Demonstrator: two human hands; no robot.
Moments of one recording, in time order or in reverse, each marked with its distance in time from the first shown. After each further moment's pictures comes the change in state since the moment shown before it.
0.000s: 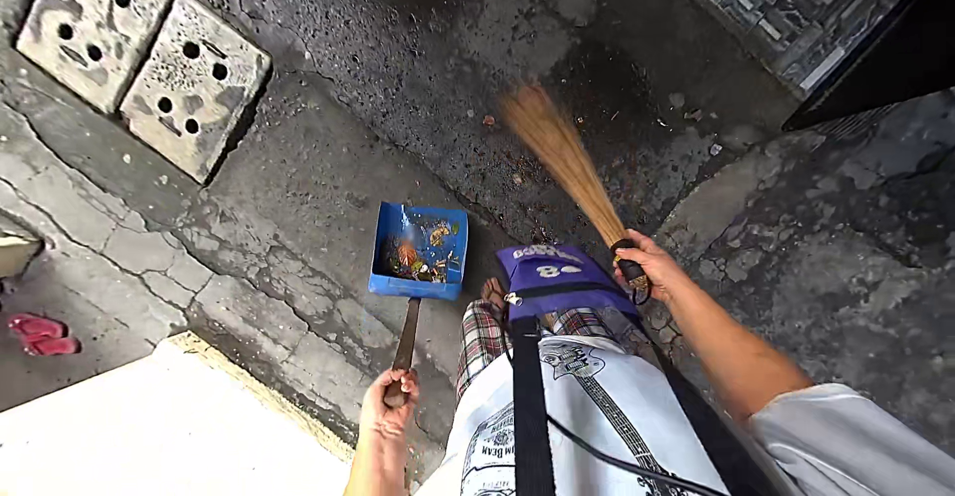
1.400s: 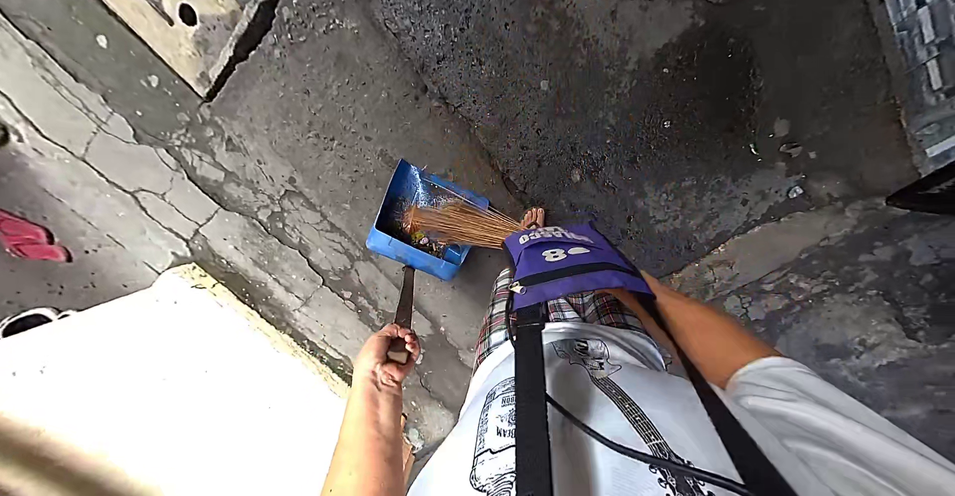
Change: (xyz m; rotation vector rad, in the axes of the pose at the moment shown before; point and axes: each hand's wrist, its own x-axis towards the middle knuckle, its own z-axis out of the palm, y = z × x) left_hand 0.067 0.174 0.131 0.120 0.359 -0.048; right_hand 0.051 -0.162 0.321 -1.306 -0.220 0.123
